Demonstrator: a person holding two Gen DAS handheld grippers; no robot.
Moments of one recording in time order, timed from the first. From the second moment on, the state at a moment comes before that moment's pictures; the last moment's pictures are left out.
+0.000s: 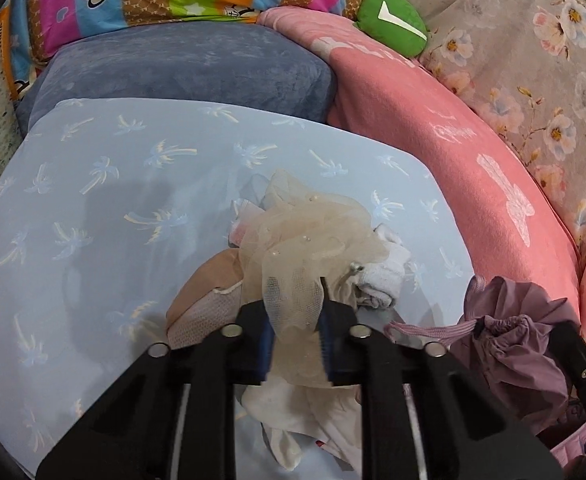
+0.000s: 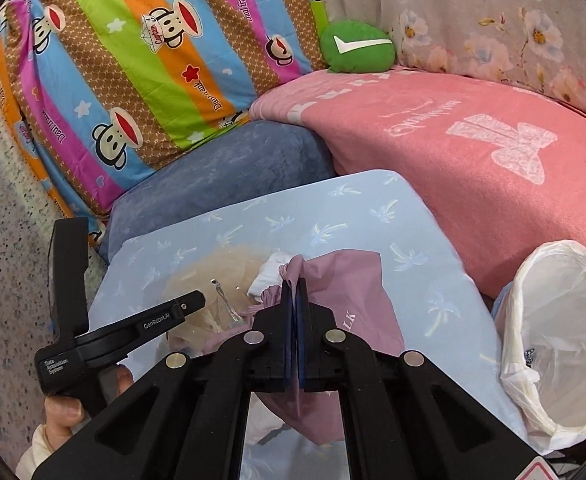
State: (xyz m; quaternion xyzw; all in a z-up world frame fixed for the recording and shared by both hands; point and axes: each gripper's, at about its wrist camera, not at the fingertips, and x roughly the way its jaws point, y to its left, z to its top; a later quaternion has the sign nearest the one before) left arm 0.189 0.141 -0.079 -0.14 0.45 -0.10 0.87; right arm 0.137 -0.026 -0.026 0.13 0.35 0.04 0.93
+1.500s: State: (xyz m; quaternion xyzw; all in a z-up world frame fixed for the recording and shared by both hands) left arm 0.071 -0.093 0.095 -0.01 0.29 -0.35 0.89; right arm -0.011 -0.262 0.068 0.20 0.22 -0.10 0.95
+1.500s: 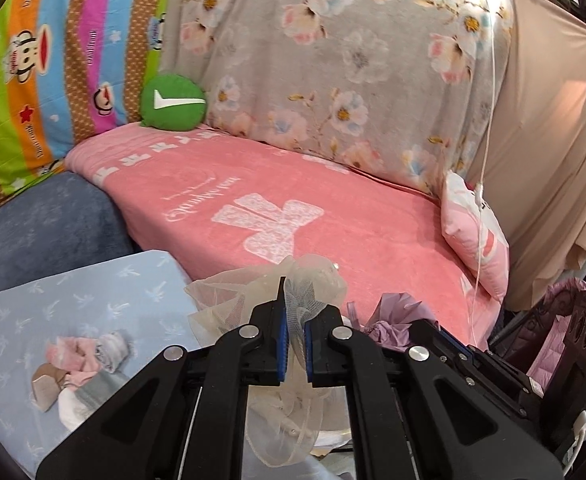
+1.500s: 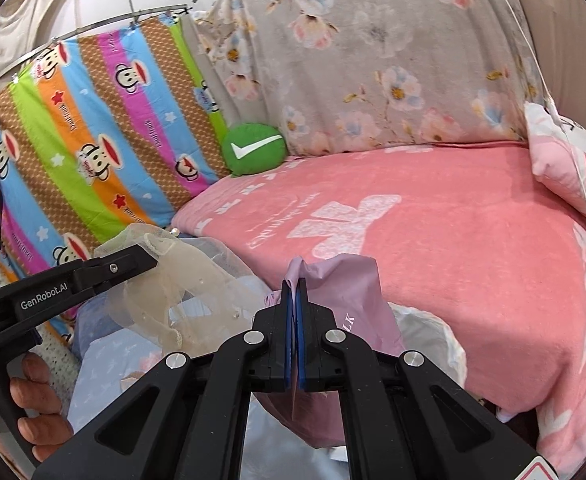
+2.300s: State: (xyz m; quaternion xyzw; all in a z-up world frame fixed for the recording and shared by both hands) left arm 0.075 -0.132 0.079 0.00 0.30 -0.33 0.89; right arm 0.007 -0.292 0.048 0.20 0.24 -0.12 0.94
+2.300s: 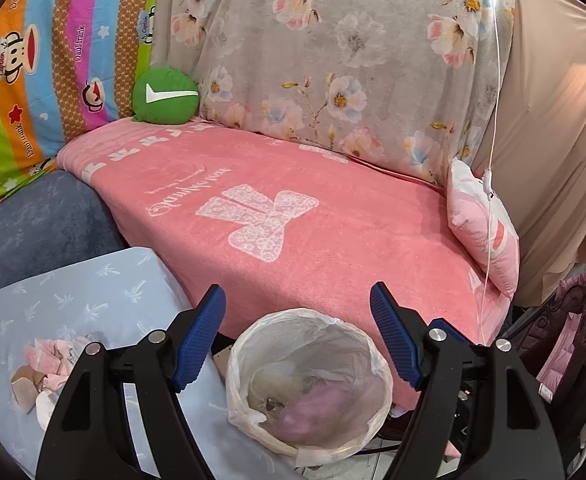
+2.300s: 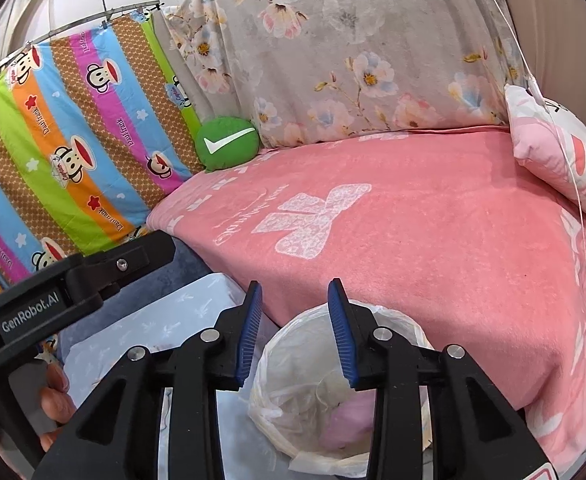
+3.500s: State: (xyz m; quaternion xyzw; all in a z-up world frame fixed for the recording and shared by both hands) left arm 0.074 0.010 0.029 -0.05 0.35 -0.20 0.91; right arm 0.008 -0.153 0.028 0.15 0.29 -0.03 0.94
